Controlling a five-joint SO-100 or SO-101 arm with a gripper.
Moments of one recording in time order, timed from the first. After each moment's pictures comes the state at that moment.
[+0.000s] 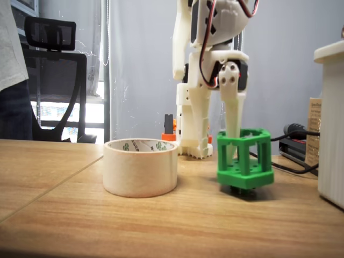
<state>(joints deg) -24.4 110.4 129.3 71.2 -53.7</state>
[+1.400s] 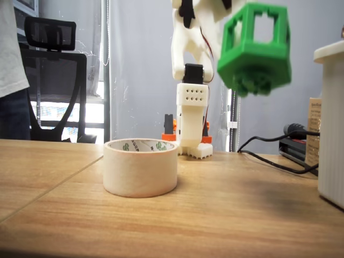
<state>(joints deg) -18.6 135.8 118.7 72.5 -53.7</state>
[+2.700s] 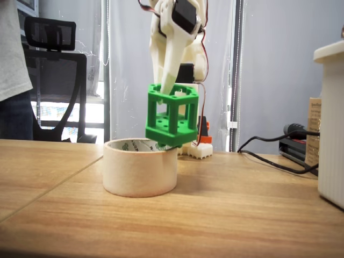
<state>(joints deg) 1.6 147.2 138.3 72.5 -53.8</state>
